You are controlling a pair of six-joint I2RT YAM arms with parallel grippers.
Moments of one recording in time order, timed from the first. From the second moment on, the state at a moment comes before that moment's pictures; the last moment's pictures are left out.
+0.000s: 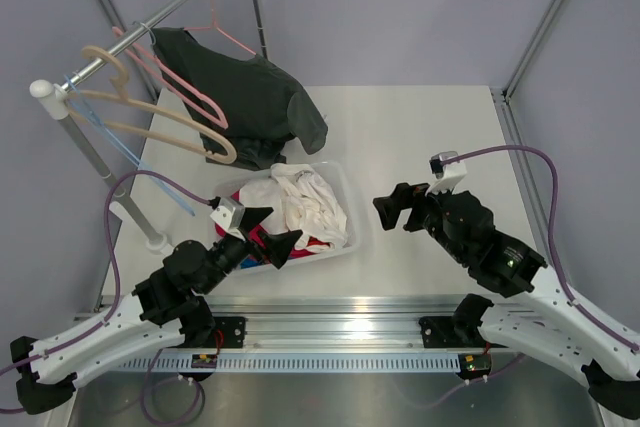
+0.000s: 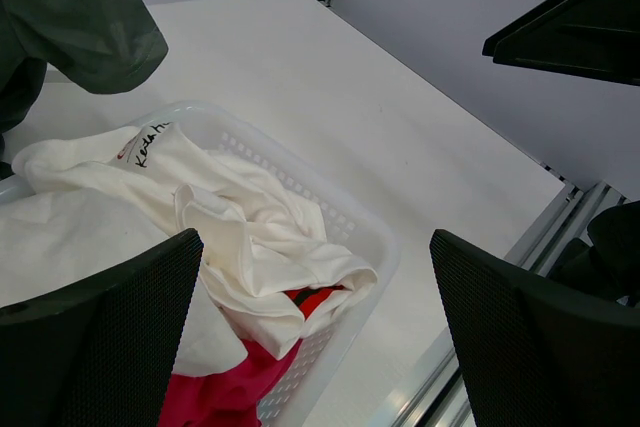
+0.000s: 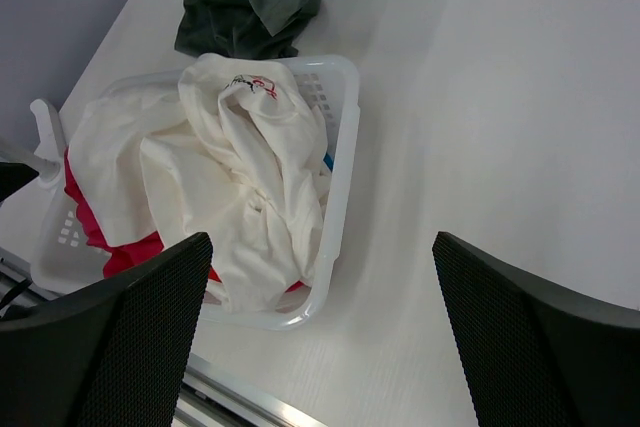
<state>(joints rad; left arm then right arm) -1.04 0.39 0.42 0.01 -0.27 -0.27 0.86 0.69 0.82 -0.40 0.36 0.46</state>
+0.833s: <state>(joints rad) -1.04 0.40 0.45 -0.02 -0.21 -0.34 0.84 1.09 1.33 -0.36 0.18 0.18</state>
